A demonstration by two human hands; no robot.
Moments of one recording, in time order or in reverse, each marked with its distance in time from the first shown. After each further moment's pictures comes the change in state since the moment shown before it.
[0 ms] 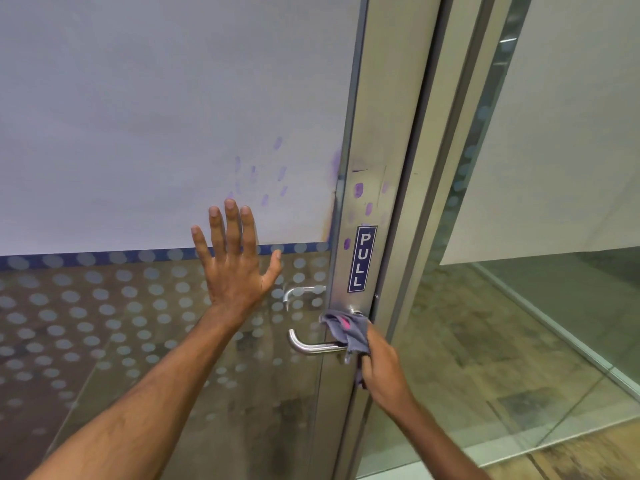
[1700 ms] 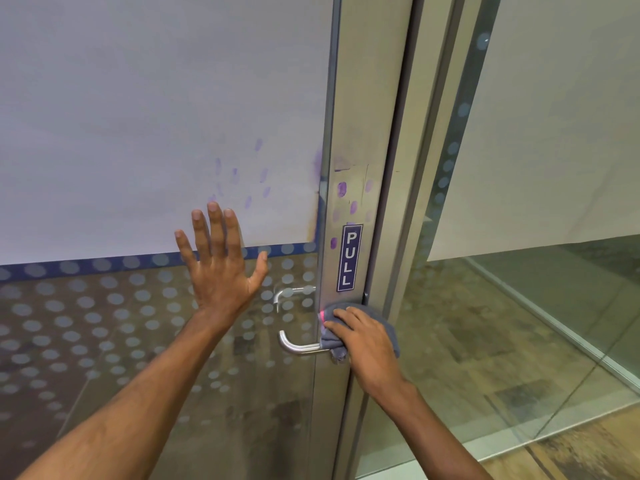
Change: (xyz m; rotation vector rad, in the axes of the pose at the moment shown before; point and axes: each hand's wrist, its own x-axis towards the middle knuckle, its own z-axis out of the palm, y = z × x) left_hand 0.000 0.000 0.002 0.001 0.016 0.006; right_hand 0.017 -0.021 -0.011 -0.735 -0.154 -0.183
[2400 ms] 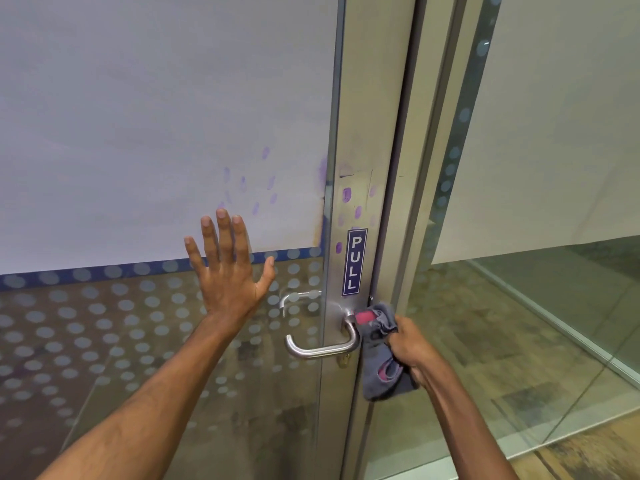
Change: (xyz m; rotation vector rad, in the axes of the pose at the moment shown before) left_hand 0.001 0.000 -0.003 -0.039 -0.025 -0.007; right_hand 0.005 0.028 -0.024 0.876 0.019 0.590
